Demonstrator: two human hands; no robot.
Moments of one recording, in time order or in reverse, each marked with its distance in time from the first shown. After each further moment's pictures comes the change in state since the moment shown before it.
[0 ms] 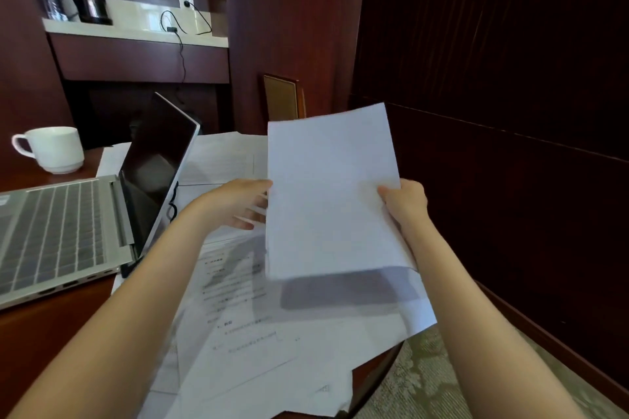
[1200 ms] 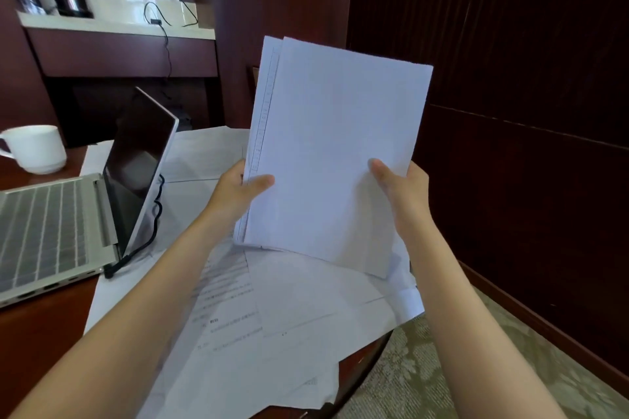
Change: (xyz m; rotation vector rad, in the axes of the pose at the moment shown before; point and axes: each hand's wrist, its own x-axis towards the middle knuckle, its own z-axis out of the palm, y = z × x) left_hand 0.020 -0.017 0.028 -0.229 0.209 0.483; right_hand -0.016 -0.002 -0.013 0.539 -0.022 -0.133
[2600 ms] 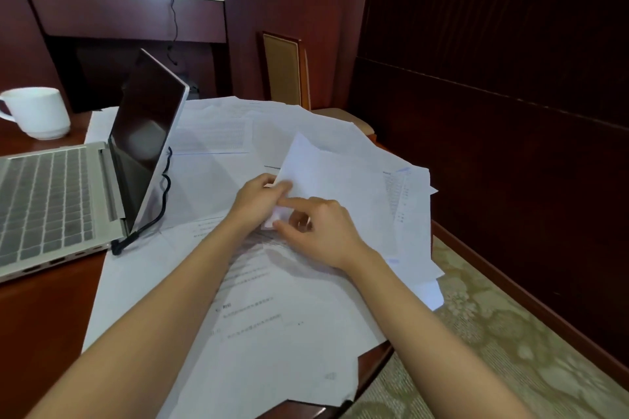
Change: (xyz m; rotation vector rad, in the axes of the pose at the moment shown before) left_hand 0.005 -0.047 0.009 0.212 0.018 -0.276; right_hand -0.063 0.050 0.069 -0.892 -0.687 -0.362
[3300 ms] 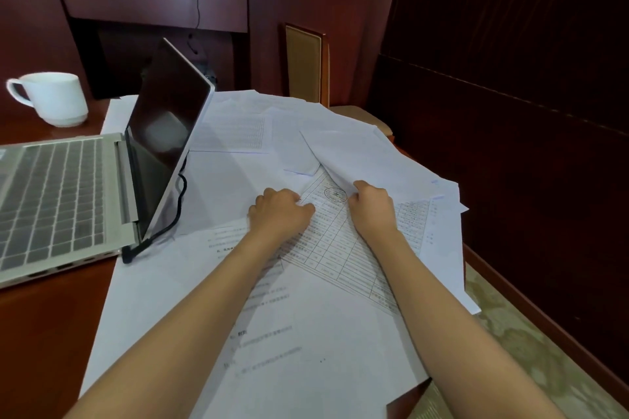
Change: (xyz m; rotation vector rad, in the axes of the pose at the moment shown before) left_hand 0.011 0.001 0.008 0.624 0.003 -0.099; right_hand 0.074 0.078 0.008 -0.299 0.116 0.408
